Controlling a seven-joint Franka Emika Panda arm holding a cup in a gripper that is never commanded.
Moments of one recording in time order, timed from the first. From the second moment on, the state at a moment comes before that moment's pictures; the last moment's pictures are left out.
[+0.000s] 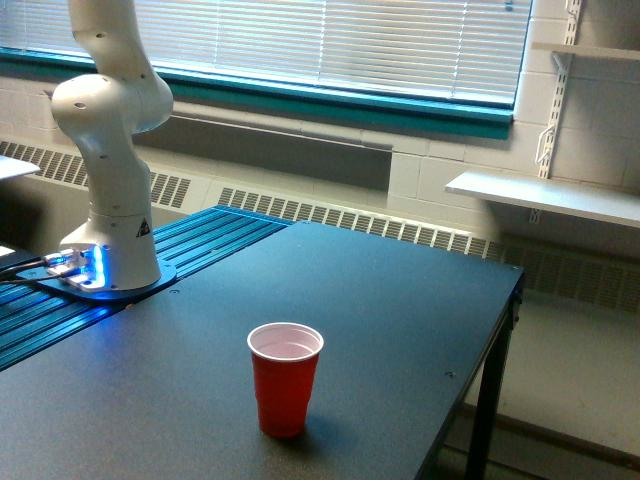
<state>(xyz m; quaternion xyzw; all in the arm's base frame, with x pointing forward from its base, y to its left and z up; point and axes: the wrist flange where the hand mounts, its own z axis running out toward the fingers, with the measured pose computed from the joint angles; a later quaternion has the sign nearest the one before) 0.568 -0.044 0.674 -0.83 0.37 -0.37 0.19</state>
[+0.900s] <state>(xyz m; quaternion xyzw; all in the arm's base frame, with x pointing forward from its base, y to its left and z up) 0.535 -0.077 0.652 -0.83 0.39 -0.37 0.16</state>
